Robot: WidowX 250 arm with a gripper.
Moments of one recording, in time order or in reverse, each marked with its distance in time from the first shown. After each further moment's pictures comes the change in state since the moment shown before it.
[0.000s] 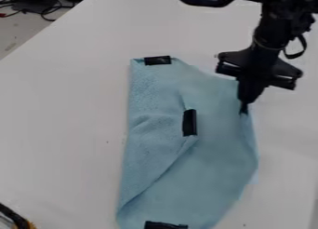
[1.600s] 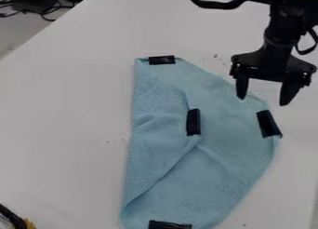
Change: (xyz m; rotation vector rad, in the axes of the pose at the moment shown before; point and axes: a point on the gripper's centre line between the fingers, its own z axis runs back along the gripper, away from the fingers) arm 0.007 -0.011 -0.005 -0.084 0.032 0.045
